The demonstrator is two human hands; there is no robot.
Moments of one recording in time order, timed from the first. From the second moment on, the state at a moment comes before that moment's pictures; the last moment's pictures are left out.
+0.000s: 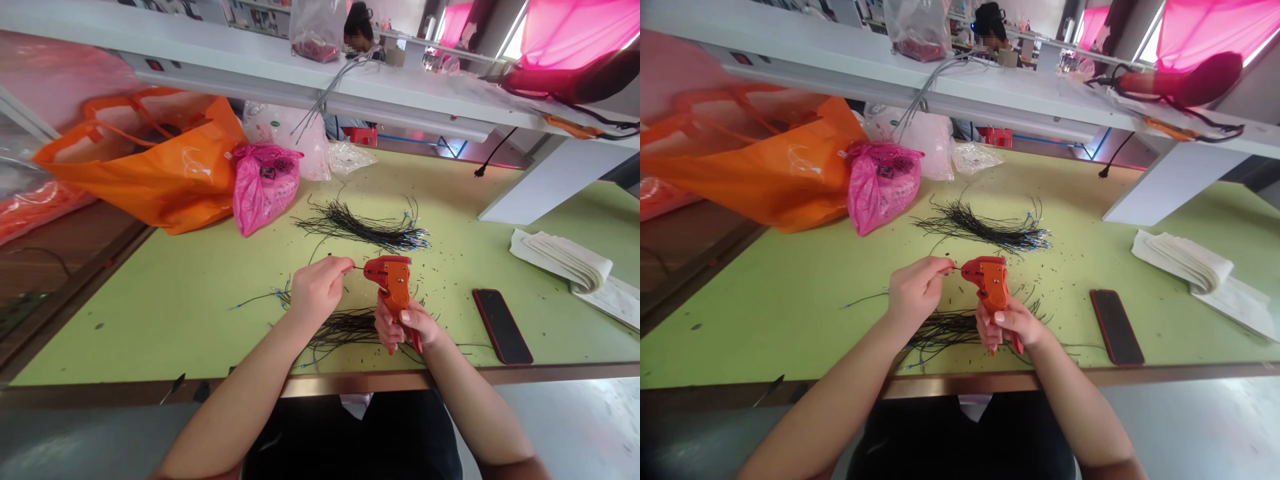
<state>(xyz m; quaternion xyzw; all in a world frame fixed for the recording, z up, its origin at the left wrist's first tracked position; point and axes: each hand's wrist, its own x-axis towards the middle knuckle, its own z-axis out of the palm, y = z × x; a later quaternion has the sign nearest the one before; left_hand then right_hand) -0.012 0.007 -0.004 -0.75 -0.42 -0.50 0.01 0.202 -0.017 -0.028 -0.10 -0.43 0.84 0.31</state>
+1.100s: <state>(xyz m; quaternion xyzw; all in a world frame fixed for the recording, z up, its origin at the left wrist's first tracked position) 0.001 -0.003 -0.002 -0.79 -0.41 -0.43 0.16 0.198 0.003 -0.038 -0.22 -0.51 0.71 0.44</state>
